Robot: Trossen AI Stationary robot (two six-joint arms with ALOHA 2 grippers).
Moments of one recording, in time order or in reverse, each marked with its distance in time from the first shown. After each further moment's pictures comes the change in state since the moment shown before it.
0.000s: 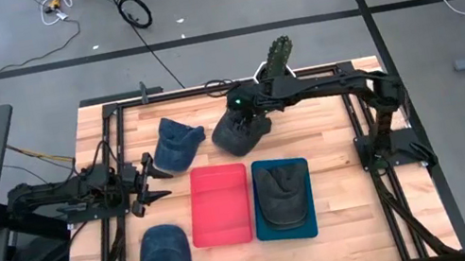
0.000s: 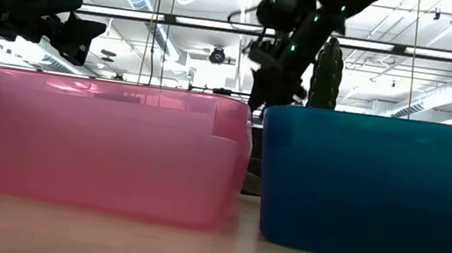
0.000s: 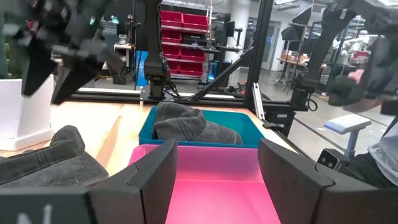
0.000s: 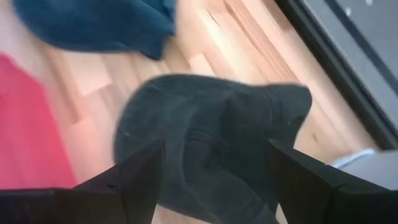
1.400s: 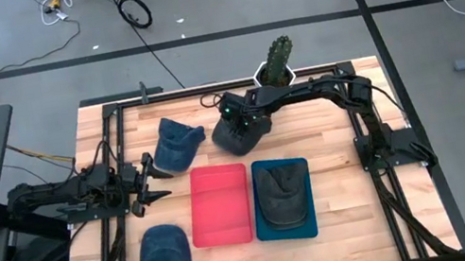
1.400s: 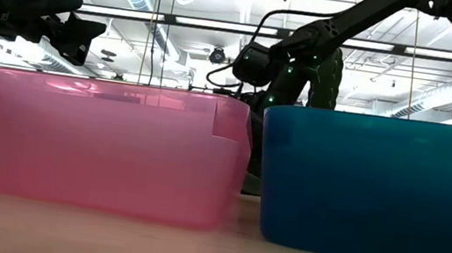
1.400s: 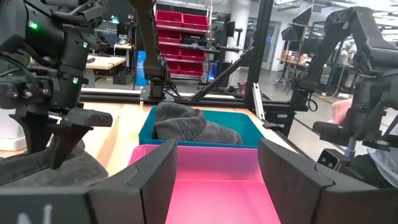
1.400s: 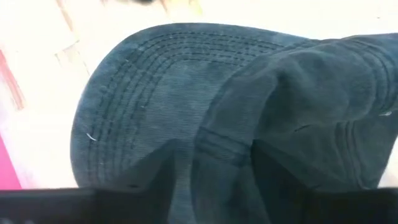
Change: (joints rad) left arm 0.000 0.000 0.000 -0.001 0.000 0.000; right arm -0.050 0.233 0.000 0.095 -0.132 -0.011
